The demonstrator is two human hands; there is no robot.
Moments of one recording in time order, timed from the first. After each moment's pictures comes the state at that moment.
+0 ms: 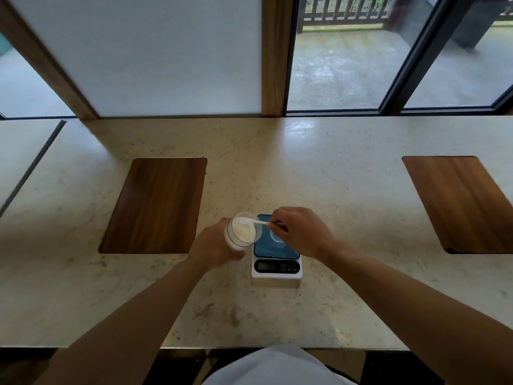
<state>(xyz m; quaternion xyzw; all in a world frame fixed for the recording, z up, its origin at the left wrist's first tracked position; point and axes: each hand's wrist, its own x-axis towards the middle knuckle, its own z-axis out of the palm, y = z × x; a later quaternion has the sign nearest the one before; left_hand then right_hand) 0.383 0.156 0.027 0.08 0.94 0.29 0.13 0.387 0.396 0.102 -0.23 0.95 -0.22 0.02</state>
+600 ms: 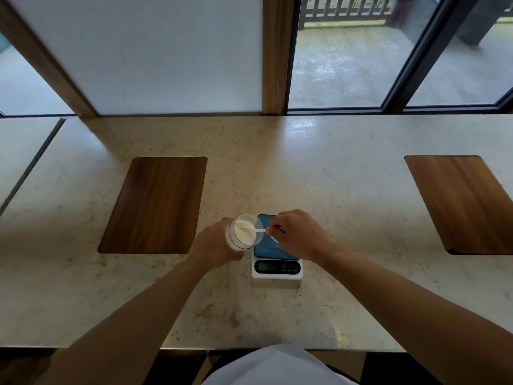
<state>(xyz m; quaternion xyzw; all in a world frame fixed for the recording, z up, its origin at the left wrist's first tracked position) 0.381 0.157 0.026 0.10 0.95 0.28 0.10 0.383 0.388 0.092 -0.19 0.95 -0.24 0.07</state>
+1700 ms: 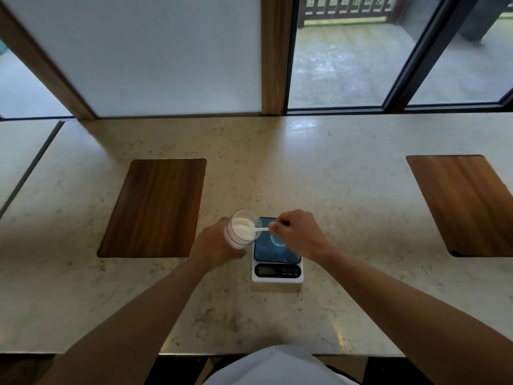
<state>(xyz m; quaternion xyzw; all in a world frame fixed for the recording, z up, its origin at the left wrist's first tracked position) 0.370 0.161 0.023 0.06 0.95 0.30 0.12 0.372 0.388 0.069 0.00 0.90 -0.42 0.11</state>
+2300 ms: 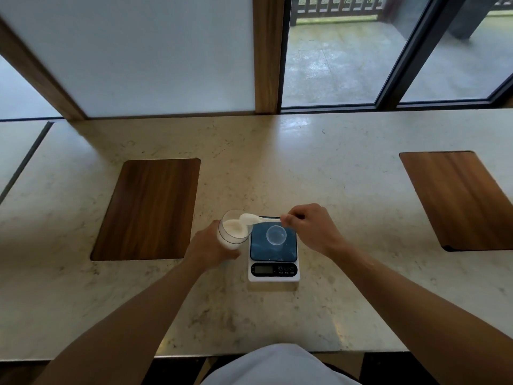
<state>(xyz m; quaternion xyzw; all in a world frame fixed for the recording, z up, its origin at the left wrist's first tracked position) 0.370 0.161 0.019 0.00 0.94 0.31 0.15 0.378 0.419 0.092 0.02 0.89 -0.44 0.07</state>
